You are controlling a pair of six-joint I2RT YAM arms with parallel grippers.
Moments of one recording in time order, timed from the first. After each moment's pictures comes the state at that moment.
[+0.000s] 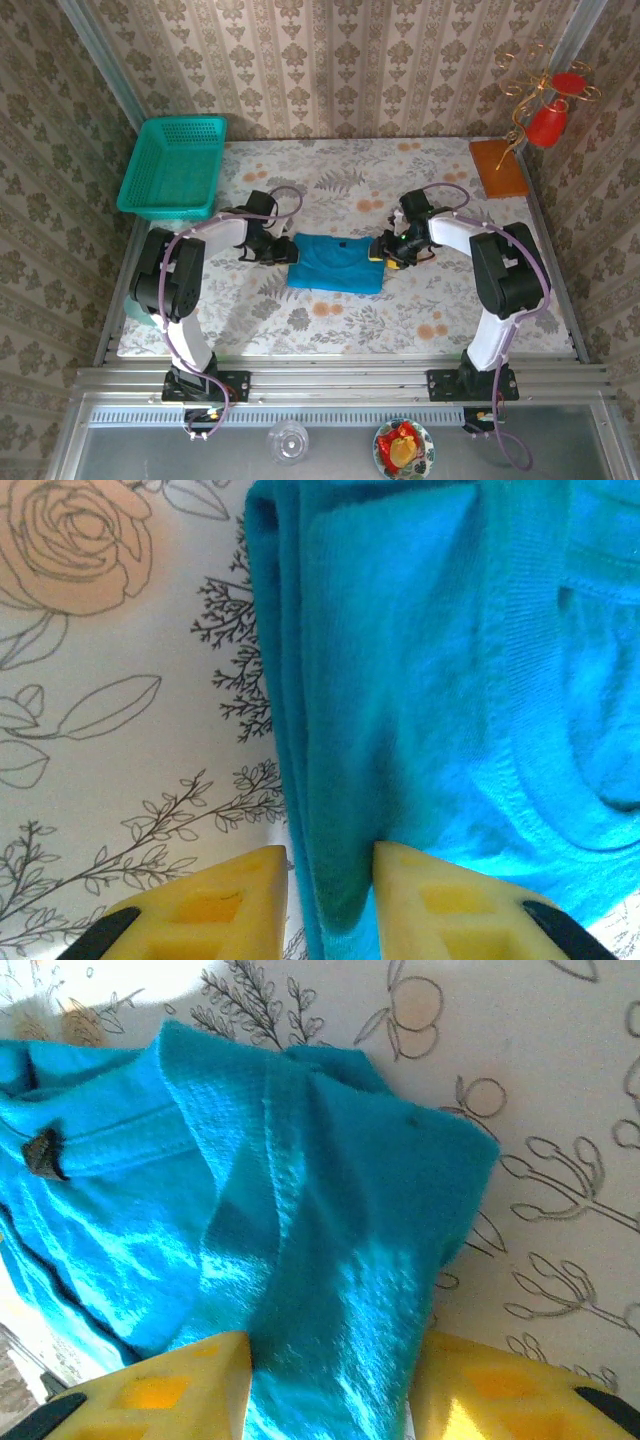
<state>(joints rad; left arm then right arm) -0.40 1.81 1.09 -0.58 0.45 -0.25 0.25 1.82 1.05 -0.52 -0.54 0.52</state>
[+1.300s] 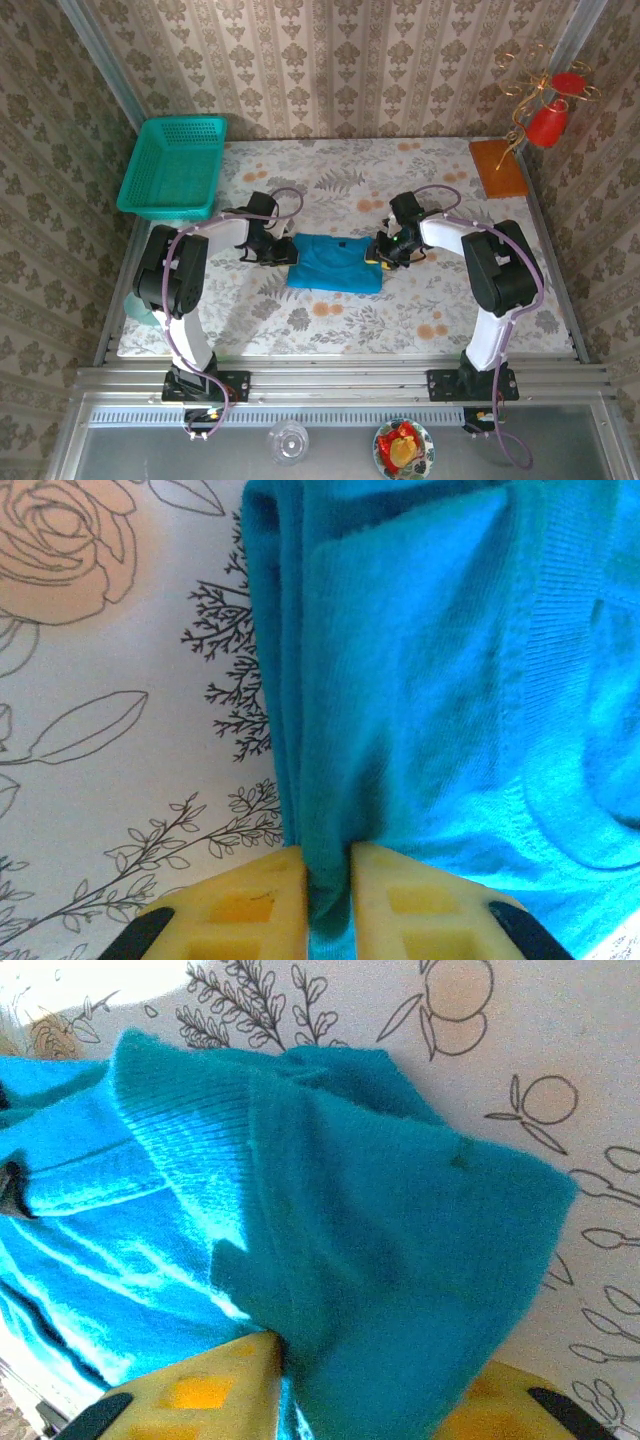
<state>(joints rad) -0.40 1.84 1.09 -0.56 0.47 -0.26 0.31 1.85 1.07 -0.49 -0.48 0.60</state>
